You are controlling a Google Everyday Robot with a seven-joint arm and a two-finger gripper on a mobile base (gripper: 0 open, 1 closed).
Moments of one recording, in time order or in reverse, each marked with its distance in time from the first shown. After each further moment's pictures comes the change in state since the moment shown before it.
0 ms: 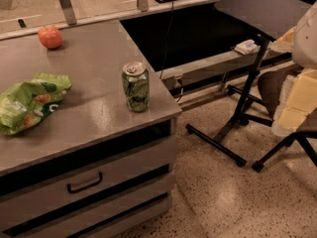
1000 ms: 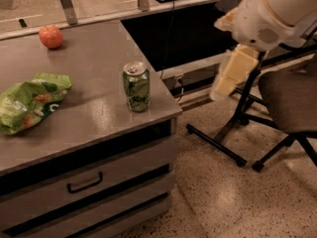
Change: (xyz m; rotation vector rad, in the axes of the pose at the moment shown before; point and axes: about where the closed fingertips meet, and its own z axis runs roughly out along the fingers) arm -0.102 -0.056 0.036 0.037 -0.286 -0.112
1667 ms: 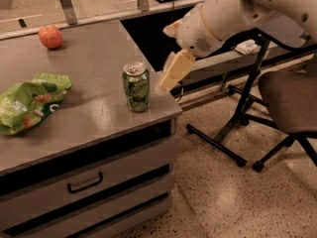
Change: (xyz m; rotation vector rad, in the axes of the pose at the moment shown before) arm -0.087 -0.021 0.092 -0.074 -0.287 -0.008
